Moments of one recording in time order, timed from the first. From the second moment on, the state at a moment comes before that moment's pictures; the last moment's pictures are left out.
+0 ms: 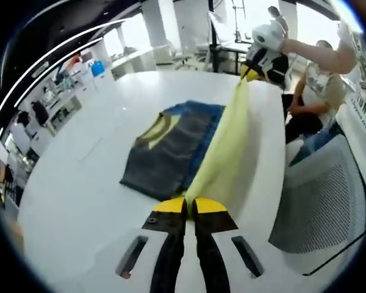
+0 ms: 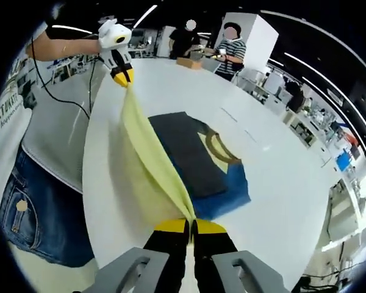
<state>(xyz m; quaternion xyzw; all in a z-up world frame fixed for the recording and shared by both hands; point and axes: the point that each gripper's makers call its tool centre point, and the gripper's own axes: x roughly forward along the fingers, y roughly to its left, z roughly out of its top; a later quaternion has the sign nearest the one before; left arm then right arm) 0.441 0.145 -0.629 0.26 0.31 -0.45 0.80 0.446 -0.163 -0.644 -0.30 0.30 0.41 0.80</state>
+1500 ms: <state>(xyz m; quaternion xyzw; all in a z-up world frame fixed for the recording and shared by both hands) 0.584 0.143 -0.620 0.27 0.28 -0.37 0.84 0.581 -0.164 -0.633 -0.38 0.26 0.31 0.83</state>
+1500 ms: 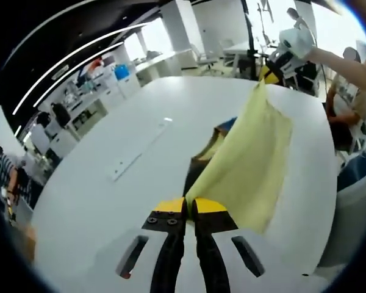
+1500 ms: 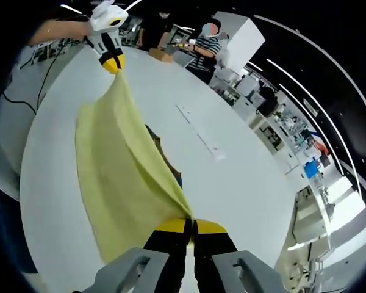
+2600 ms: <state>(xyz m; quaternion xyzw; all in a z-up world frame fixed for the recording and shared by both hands) 0.658 0.149 -0.745 0.22 0.37 -0.37 0.82 0.655 -0.167 -0.734 -0.33 0.34 0.30 0.83</state>
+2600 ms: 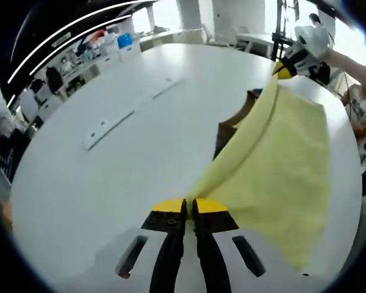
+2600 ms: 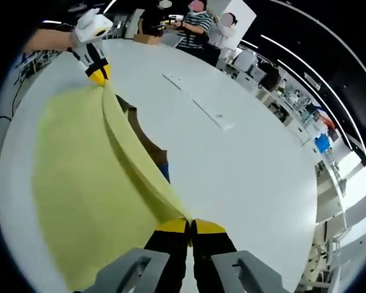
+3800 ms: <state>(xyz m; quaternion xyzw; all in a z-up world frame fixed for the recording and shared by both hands) 0.647 0.157 -0.731 0.27 0.32 -0.39 0.82 0.637 -0.176 -0.736 -0.28 0.36 0.30 0.84</state>
